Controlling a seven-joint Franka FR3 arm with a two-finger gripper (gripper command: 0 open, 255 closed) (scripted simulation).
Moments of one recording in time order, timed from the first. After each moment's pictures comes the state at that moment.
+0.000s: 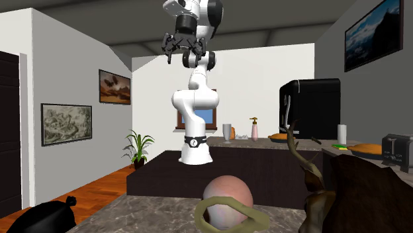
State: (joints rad) arm 0.02 -0.83 0.03 -2.42 -0.05 1.71 -0.15
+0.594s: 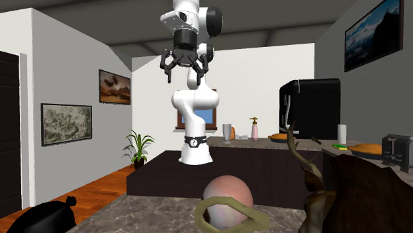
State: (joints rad) arm 0.09 -0.66 -0.02 -2.50 -0.03 1.93 -0.30
